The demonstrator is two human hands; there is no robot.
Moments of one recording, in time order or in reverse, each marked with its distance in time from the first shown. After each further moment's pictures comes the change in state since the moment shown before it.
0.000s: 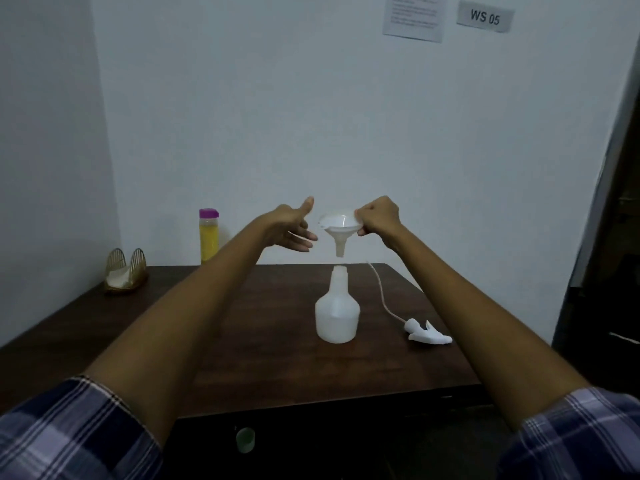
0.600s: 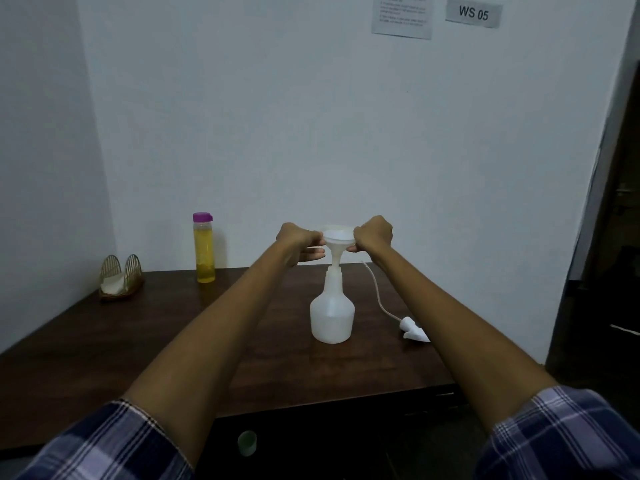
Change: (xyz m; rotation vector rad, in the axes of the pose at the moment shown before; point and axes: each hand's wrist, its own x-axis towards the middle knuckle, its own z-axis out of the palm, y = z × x) left_hand 0.021 -0.017 0.052 -0.243 0.229 -0.042; right_hand 0.004 0.036 0.019 -0.045 0.161 0.166
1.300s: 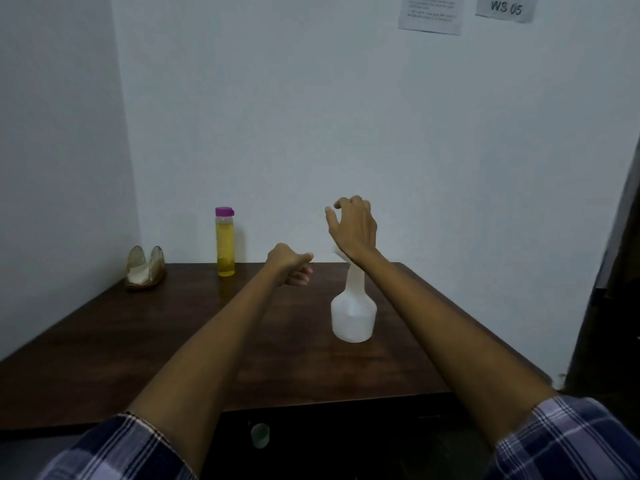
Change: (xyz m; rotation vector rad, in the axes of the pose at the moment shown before) left_hand 0.001 -0.049 -0.056 0.270 0.043 0.002; right_hand -0.041 -0.040 0.052 -0.358 0.107 -0.589
